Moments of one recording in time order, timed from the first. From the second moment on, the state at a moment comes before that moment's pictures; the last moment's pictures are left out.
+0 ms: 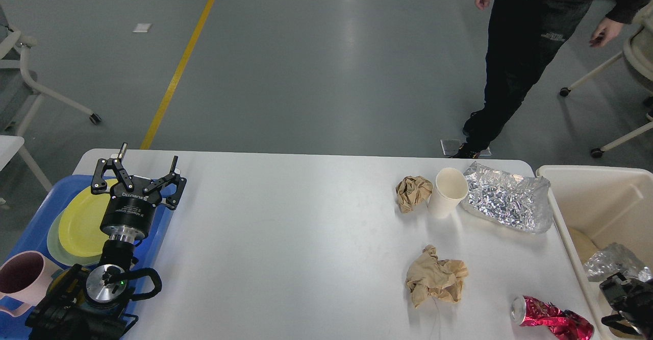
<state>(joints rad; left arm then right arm) -0.33 0.12 -1.39 -0.70 0.05 -0.63 -0.20 0.50 -0.30 -0.91 -0.05 0.40 0.02 -0.36</state>
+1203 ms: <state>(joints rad) -0.33 0.12 -1.39 -0.70 0.05 -0.63 -0.20 2.04 -0.40 -1.21 1.14 -0.17 0.72 -0.37</state>
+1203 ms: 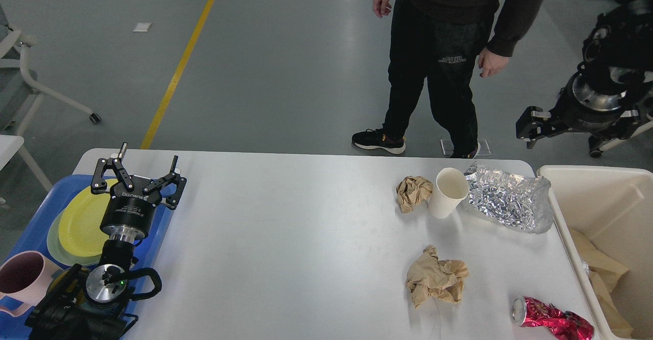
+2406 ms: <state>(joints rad) -0.33 0.12 -1.39 -0.70 0.05 -0.63 -0.20 2.37 -0.41 -1.40 1.57 -0.21 0.63 -0.09</state>
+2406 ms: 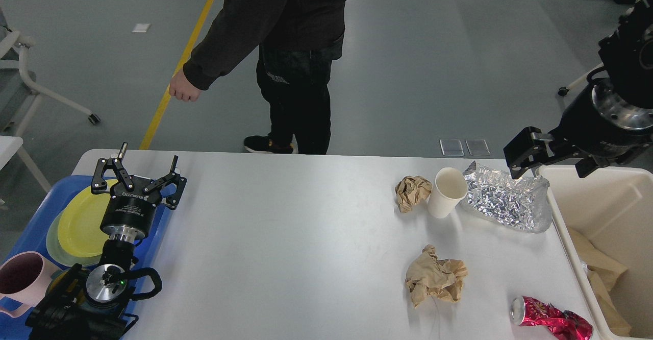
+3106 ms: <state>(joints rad) -0.33 0.12 -1.39 -0.70 0.05 -0.63 -0.20 1.55 -0.40 -1.30 0.96 0.56 0.39 -0.11</state>
